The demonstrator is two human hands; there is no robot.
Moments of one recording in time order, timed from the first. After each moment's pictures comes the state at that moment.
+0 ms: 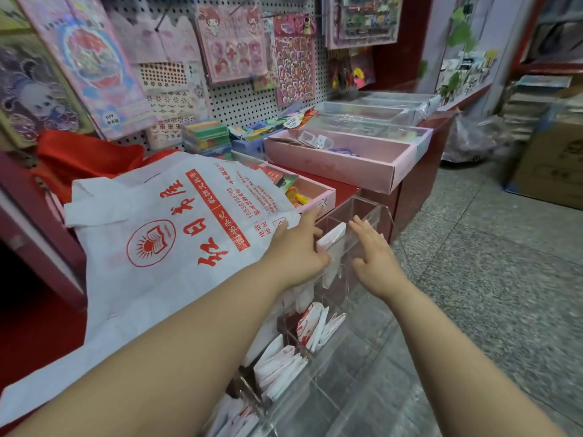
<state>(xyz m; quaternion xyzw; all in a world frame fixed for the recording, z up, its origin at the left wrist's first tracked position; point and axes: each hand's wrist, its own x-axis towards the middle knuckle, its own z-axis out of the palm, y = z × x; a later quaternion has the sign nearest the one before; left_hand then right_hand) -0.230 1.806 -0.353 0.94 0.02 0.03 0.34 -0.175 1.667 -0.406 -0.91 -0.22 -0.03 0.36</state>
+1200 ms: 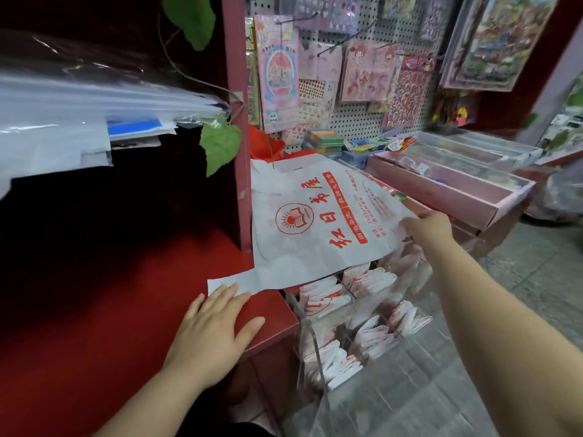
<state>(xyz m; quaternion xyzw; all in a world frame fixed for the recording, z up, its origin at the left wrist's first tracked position) -0.496 1.954 -0.377 0.97 0.24 0.05 0.09 -0.211 1.774 -0.317 -0.87 -0.03 0.03 0.50</state>
